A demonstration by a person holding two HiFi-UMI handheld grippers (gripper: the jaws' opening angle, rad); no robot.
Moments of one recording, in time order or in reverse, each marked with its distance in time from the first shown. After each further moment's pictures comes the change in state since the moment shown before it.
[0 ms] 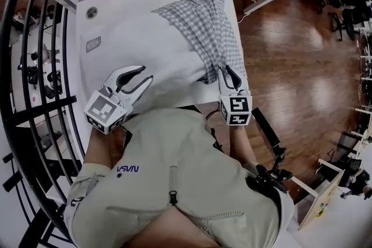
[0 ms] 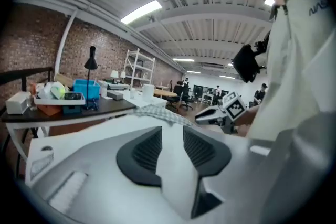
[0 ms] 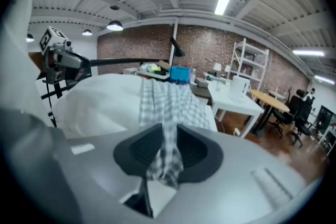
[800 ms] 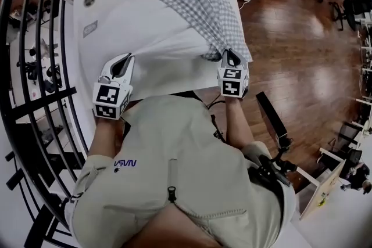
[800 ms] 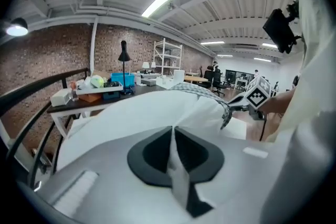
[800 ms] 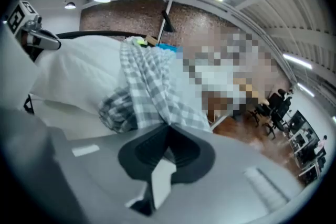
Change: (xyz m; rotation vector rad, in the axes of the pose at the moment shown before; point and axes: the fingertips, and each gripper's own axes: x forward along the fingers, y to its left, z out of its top) left arm -0.017 0.050 -0.075 -0.067 0.176 0.356; right arm 0.036 -0.029 -0.064 -0.023 0.253 -0.184
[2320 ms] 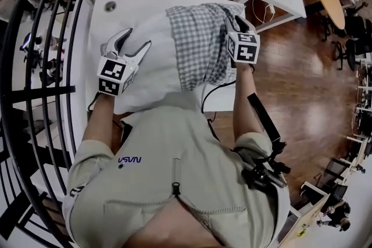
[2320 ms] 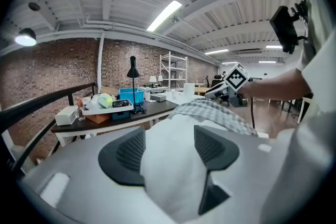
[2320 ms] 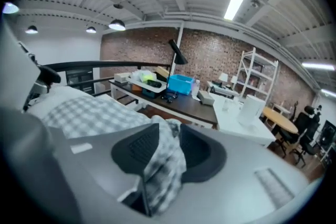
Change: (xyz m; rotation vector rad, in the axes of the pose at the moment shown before) left arm 0.019 0.066 0.078 0.041 -0.151 0.090; right arm 0.067 -0.014 0.237 -0.056 -0.302 0.176
